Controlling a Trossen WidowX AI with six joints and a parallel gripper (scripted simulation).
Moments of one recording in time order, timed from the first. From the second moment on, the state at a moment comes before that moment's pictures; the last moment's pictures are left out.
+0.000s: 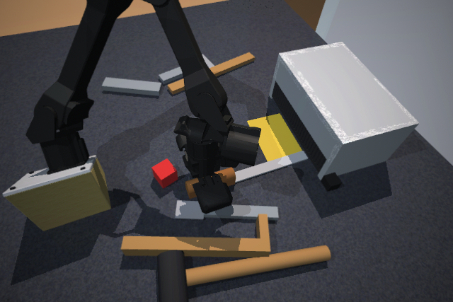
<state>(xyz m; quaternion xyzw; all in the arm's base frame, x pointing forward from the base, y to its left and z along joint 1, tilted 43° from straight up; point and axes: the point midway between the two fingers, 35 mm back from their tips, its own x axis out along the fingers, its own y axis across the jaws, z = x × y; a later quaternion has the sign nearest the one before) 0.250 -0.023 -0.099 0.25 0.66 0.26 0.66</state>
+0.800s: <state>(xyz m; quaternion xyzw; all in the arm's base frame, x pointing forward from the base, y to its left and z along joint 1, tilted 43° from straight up) 0.280 -0.022 -0.097 0.25 0.65 0.27 0.66</state>
